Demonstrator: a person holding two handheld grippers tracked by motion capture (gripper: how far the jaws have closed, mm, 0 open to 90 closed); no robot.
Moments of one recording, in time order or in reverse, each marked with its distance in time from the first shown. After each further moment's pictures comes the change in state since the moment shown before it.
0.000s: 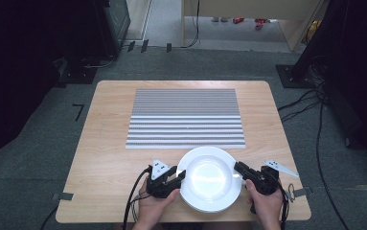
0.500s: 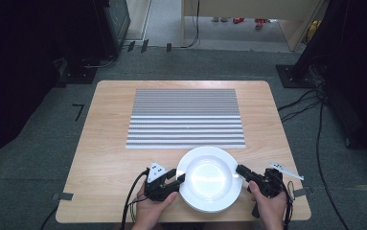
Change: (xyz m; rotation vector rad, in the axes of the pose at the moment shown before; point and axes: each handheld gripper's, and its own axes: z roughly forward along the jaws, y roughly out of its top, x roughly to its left) left arm 0.004 -0.007 -0.007 0.001 -0.053 -0.010; right arm -0.004 -0.003 -0.009 0.018 0.030 0.100
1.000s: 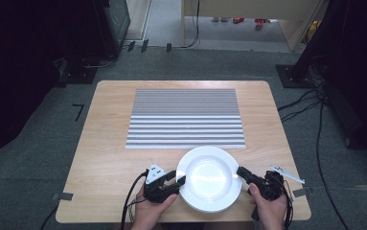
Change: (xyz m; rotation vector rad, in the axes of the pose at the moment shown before) left arm 0.002 -0.004 -0.002 0.006 -0.035 -0.013; right arm 0.003 -0.005 -0.005 -0.010 -0.027 0.026
